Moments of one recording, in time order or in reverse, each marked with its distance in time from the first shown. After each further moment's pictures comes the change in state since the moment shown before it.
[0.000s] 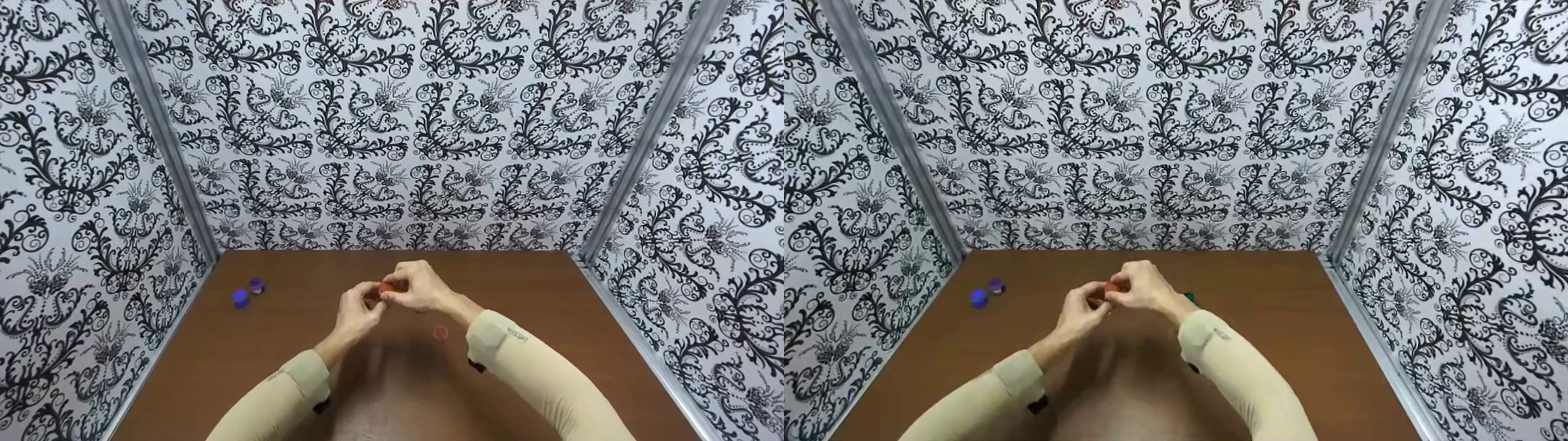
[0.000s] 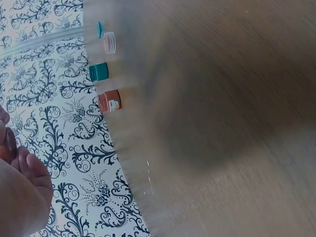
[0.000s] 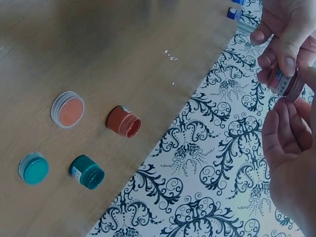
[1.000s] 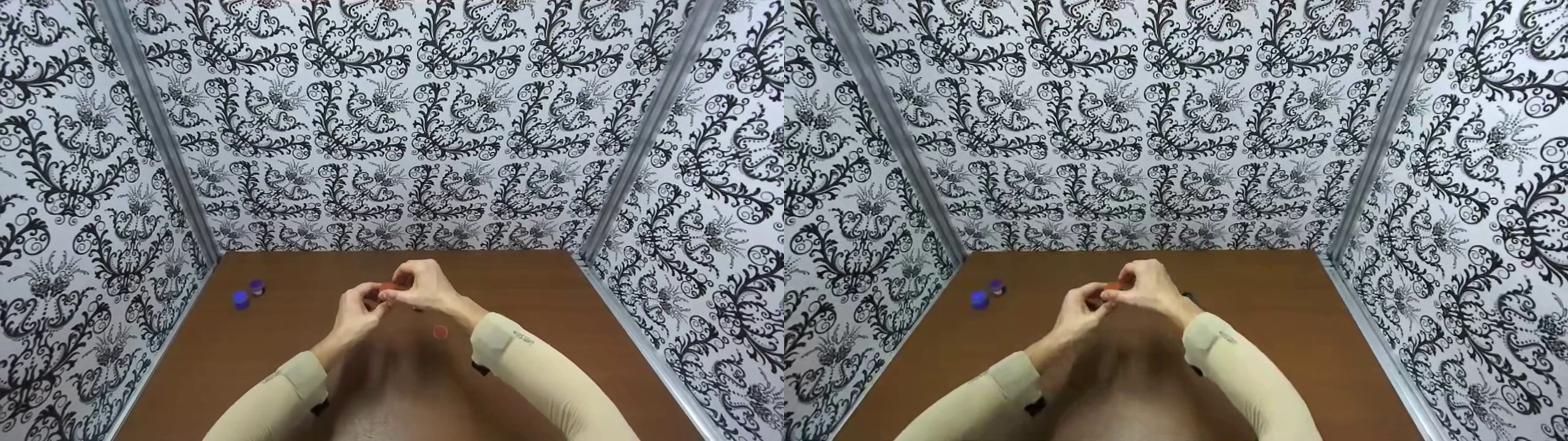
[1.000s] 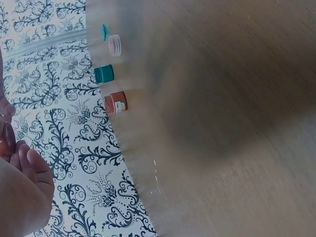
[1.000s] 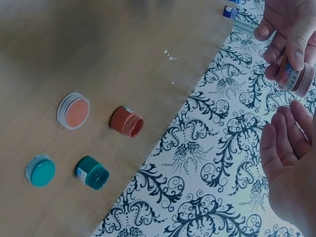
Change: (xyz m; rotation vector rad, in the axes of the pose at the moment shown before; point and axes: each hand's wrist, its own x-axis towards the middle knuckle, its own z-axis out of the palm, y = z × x) left_hand -0.002 0.010 -0.006 -0.042 -0.044 -0.007; right_hand -0.010 -0.002 -0.003 0.053 0.087 0.212
